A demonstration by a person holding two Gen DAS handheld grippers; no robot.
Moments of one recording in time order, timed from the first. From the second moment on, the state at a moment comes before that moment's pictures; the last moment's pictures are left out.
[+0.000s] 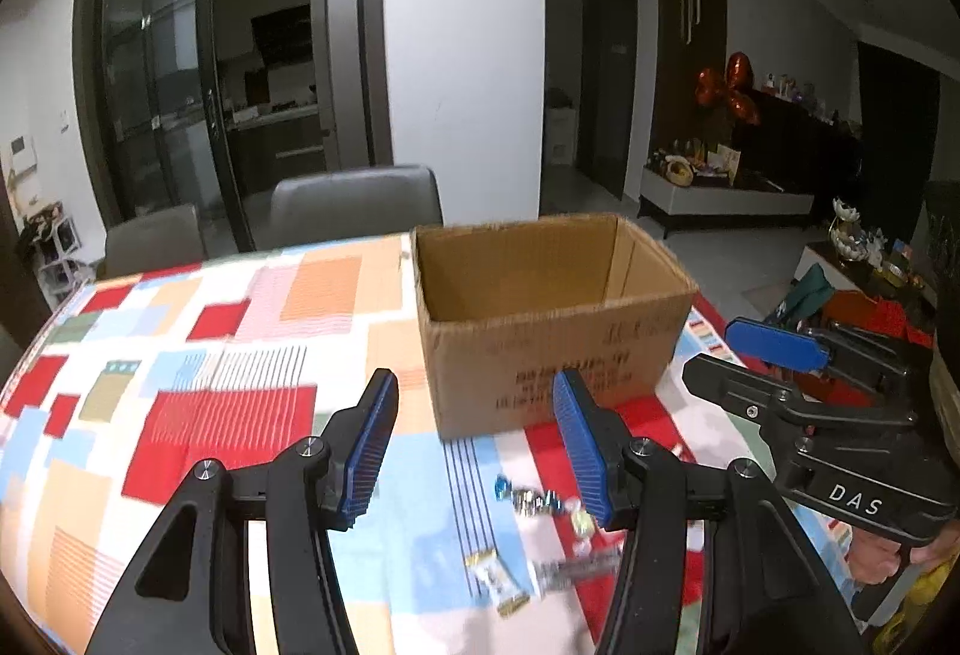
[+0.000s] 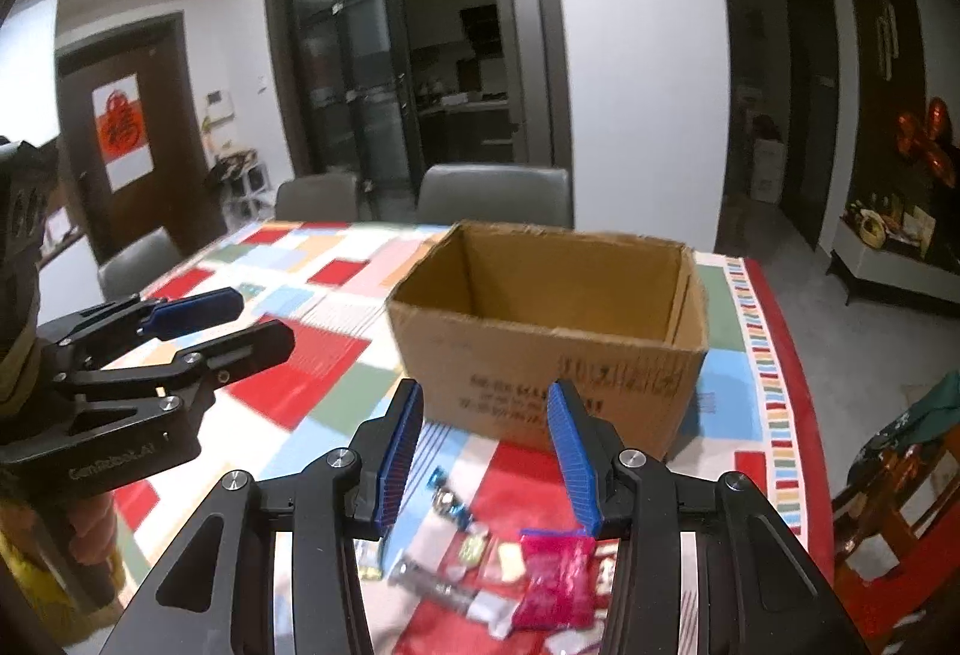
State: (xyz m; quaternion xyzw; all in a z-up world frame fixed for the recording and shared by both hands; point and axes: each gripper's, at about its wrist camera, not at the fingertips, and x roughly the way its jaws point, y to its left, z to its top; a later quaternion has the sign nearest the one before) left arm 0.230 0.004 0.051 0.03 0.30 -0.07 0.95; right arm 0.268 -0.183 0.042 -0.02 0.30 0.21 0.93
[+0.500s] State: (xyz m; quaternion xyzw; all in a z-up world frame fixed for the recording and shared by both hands) left arm 0.201 0.013 -0.022 -0.01 0.39 -0.06 0.92; right arm 0.246 -0.166 -0.015 -0.09 0.36 0.25 0.89
